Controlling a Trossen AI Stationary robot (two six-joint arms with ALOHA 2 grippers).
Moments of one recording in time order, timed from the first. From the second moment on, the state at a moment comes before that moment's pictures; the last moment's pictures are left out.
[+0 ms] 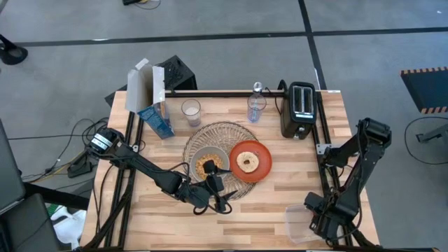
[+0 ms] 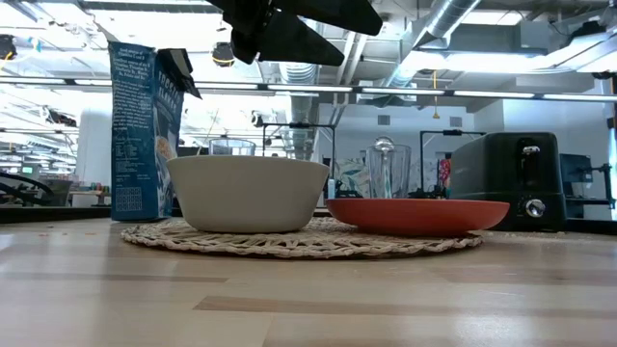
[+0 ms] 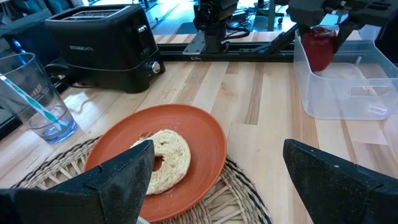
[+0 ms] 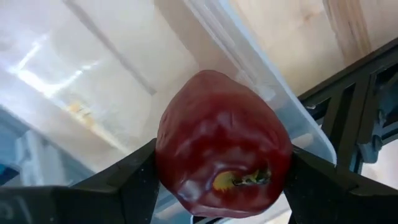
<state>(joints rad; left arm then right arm) -0.47 1.78 1.10 0.20 -0.74 -0.22 1.11 1.51 0.98 -1.04 -0.18 1.74</state>
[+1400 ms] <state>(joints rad) -0.52 1.57 0.75 0.36 -0.75 -0.30 0.11 1.38 1.33 -1.06 0.24 0.30</state>
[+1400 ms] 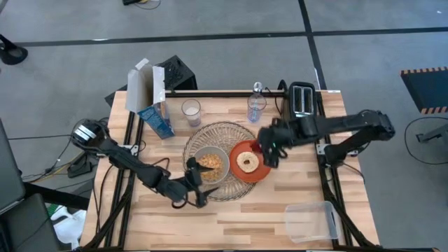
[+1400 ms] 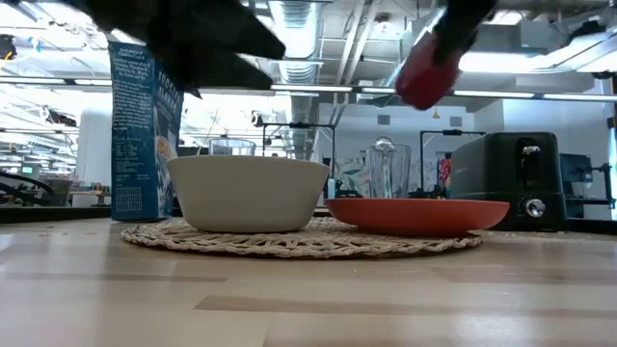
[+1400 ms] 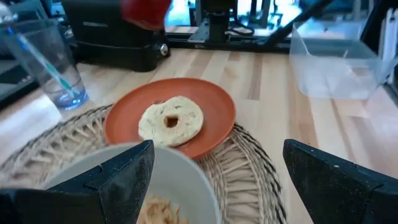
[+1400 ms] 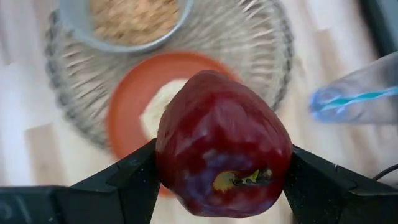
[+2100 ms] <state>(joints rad) -0.53 1.45 0.60 0.41 -0.63 -0.29 -0.24 1.49 1.48 -0.92 0.09 0.15</state>
